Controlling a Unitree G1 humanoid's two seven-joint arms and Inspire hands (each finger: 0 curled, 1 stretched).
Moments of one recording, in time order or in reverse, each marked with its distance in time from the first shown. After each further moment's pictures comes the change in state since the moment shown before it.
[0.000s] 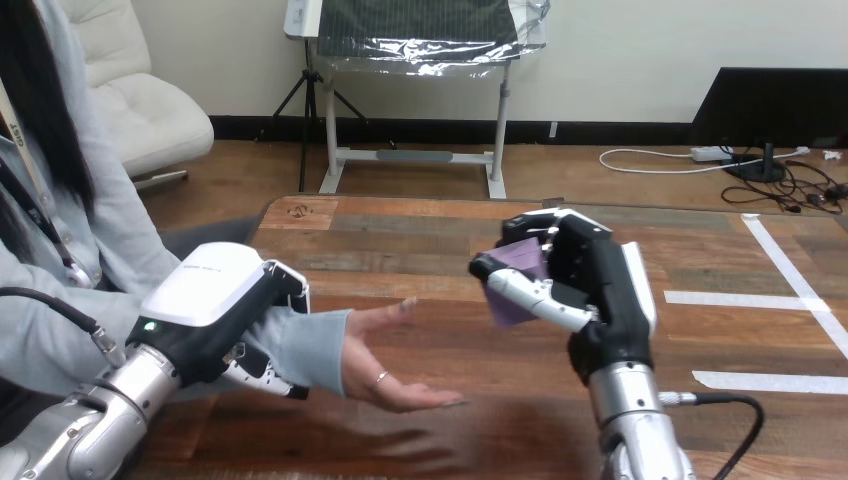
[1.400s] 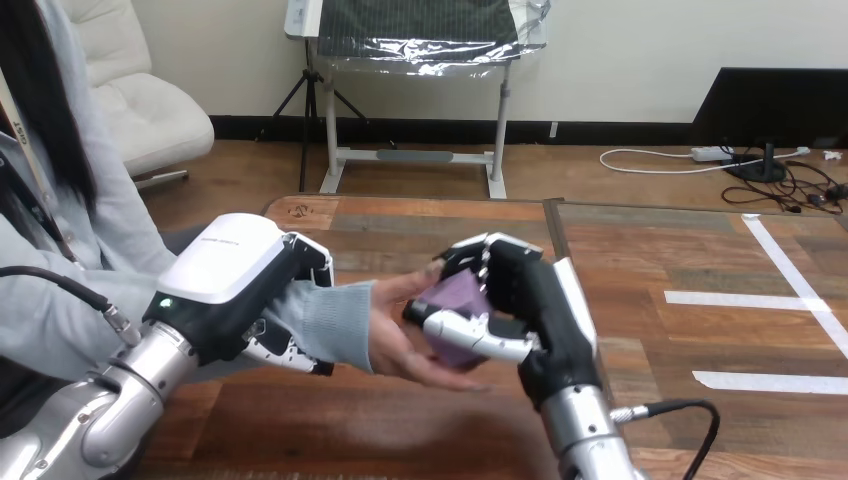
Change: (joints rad) left arm 0.035 -0.017 0.058 -0.183 -0.030 0.050 -0.078; right arm 0.048 0.024 0.129 0.003 -0.093 -0.054 -0.022
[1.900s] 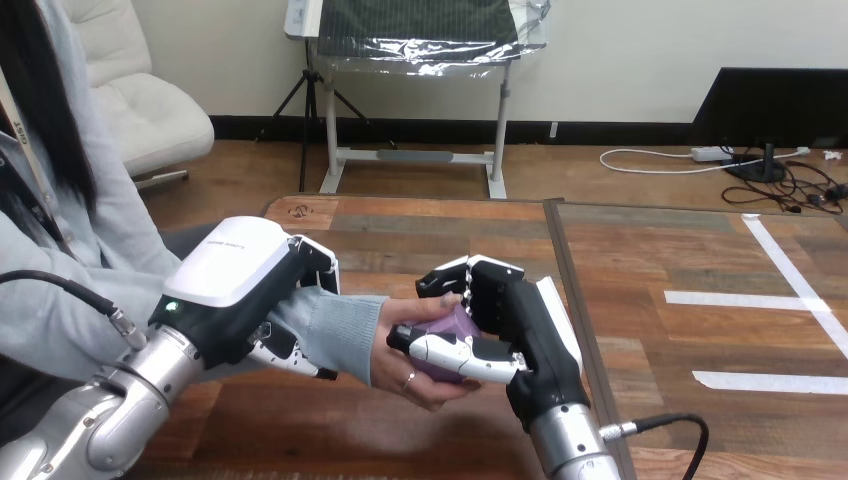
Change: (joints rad) left arm 0.009 -0.013 0.000 -0.010 0.000 0.001 0.000; right arm 0.041 -0.002 0.055 -0.003 -0.017 -0.001 -0.007
